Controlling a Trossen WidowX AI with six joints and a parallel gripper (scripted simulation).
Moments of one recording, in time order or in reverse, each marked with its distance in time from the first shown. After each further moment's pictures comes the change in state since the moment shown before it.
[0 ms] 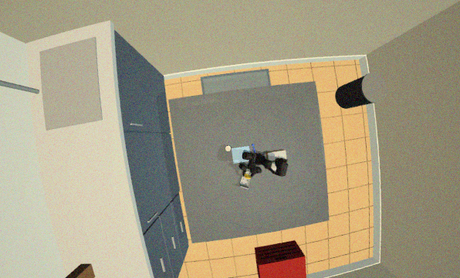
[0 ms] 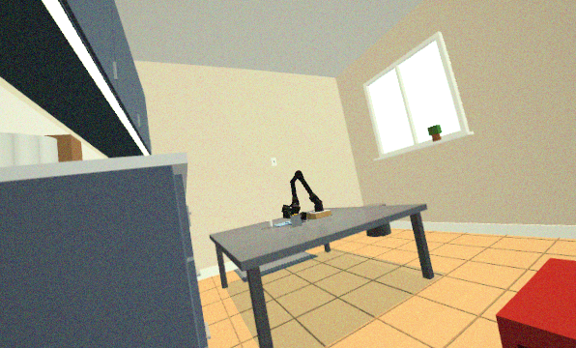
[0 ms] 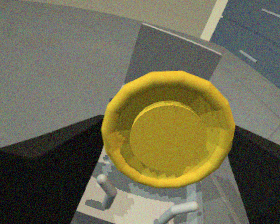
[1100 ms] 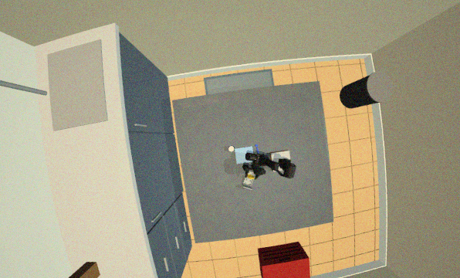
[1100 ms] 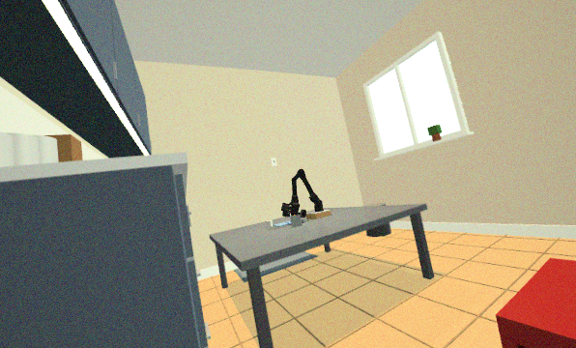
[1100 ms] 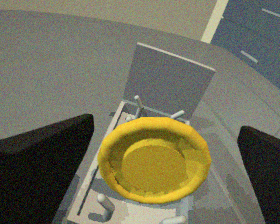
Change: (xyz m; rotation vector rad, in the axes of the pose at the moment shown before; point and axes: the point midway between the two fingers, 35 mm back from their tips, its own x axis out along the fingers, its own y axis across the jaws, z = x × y) arm -0.003 -0.005 0.016 0.028 0.000 0.011
